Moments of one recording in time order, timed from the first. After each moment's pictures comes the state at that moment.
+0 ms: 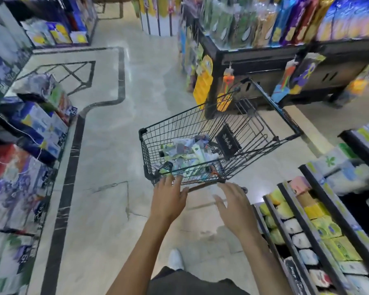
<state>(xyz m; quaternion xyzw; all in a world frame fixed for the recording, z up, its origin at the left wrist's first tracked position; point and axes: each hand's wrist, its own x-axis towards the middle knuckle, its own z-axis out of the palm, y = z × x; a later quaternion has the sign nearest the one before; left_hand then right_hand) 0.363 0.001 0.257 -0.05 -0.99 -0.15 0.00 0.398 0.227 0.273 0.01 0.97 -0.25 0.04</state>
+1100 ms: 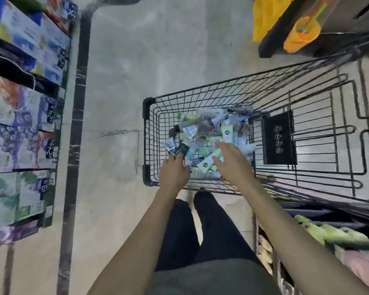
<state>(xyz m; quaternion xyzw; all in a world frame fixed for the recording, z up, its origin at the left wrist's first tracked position) 0.046 -0.022 0.087 0.22 -0.91 -0.23 -0.25 -0.030 0.168 0.124 -0.10 0.92 -0.21 0.31</state>
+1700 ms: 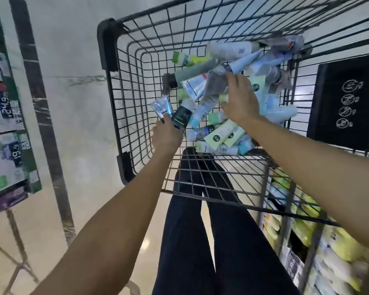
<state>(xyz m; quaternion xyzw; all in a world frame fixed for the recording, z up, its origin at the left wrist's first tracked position) -0.005 -0.063 -0.154 0.36 -0.83 -0.24 -0.35 -0.142 0.127 -0.144 -0.11 0.94 -0.13 0.29</state>
